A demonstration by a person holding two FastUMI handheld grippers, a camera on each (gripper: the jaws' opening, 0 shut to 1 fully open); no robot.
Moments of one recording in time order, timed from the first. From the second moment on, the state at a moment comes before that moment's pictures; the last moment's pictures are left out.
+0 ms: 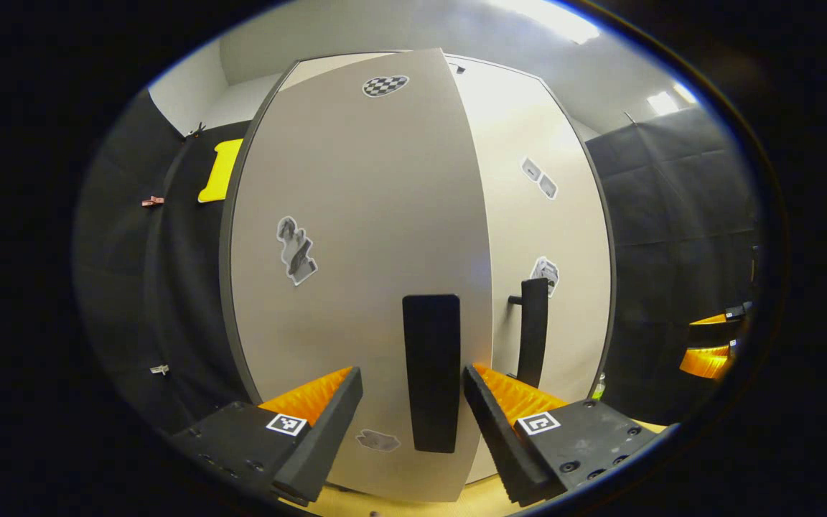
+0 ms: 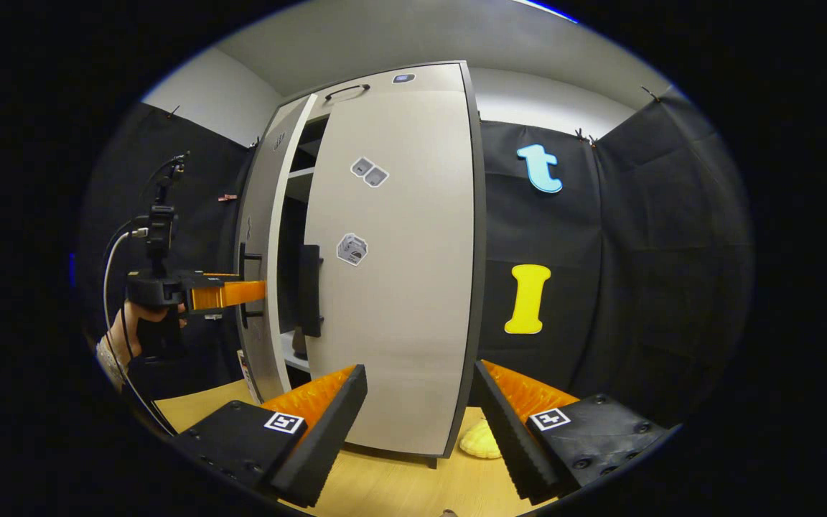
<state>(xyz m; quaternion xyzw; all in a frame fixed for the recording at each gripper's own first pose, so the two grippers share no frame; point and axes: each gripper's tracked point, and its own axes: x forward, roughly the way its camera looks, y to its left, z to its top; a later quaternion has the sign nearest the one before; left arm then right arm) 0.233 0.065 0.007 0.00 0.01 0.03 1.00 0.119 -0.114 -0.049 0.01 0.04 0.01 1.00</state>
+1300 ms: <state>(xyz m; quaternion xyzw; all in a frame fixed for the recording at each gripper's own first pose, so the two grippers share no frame) 0.104 0.077 0.018 -0.02 0.00 0.00 1.00 0.095 -0.017 -0.027 0.02 0.03 0.01 1.00</state>
